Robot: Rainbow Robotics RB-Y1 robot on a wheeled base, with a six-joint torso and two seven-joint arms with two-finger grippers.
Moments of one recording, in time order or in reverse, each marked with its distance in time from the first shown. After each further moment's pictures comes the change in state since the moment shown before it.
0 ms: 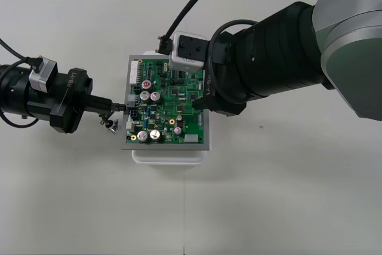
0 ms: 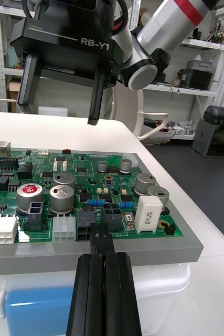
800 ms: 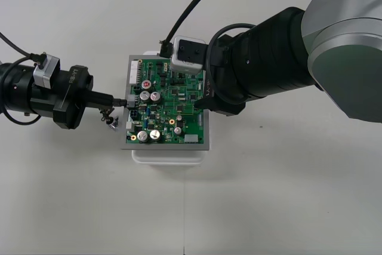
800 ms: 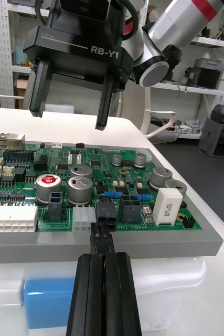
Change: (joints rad) right arm 0.000 0.002 0.031 0.026 0.051 0.000 0.000; left arm -0.023 -0.025 0.000 0.056 -0.007 0.000 0.000
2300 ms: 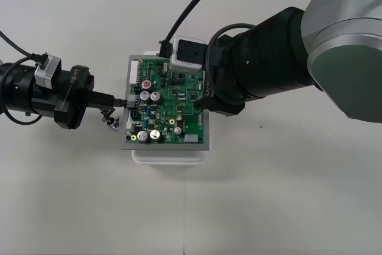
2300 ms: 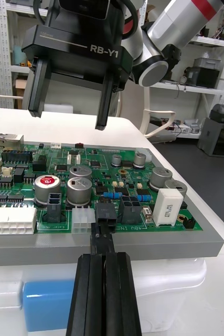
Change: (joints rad) right arm 0.000 0.003 0.000 0.000 0.000 0.000 0.000; left arm -0.002 -0.003 0.000 0.000 -0.005 0.000 0.000
